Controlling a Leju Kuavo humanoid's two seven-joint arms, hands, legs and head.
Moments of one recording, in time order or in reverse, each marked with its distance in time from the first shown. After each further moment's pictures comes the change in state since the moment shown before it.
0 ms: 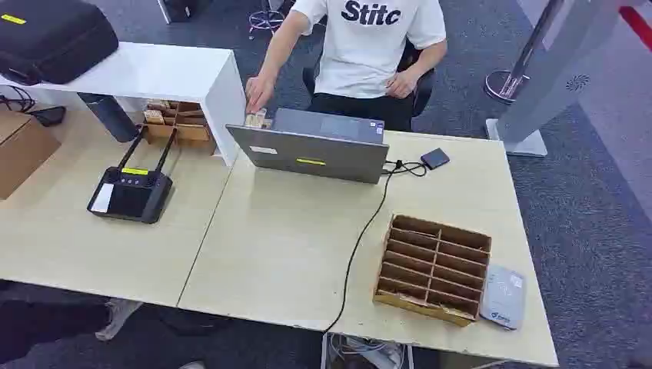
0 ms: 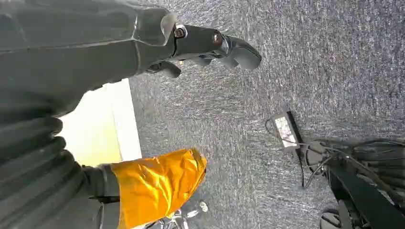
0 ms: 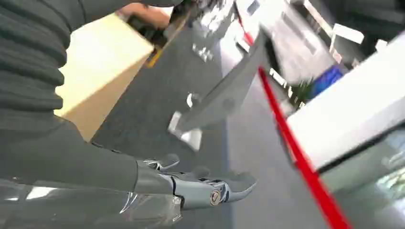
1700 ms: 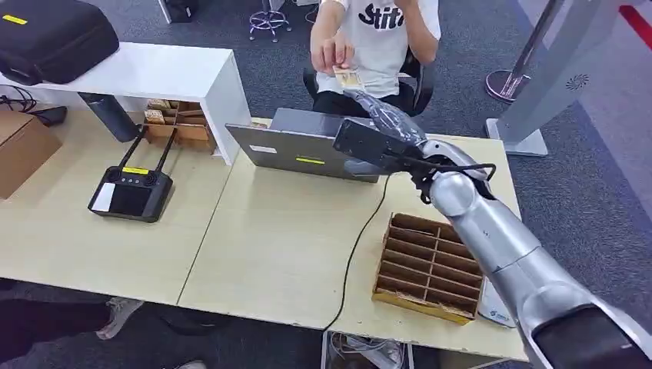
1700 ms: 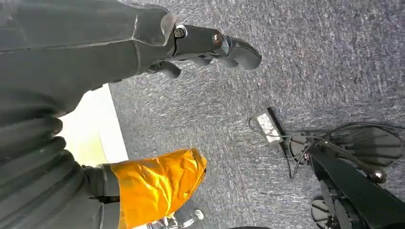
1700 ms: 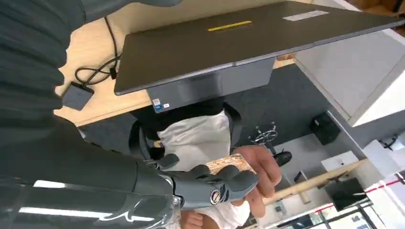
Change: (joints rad) left arm -0.021 -0.005 -0.097 0.000 -0.009 -0.033 -0.063; right arm -0.992 -0.171 1.299 0.703 1.003 0.439 0.386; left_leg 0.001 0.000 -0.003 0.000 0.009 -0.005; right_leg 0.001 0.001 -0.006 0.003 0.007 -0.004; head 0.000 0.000
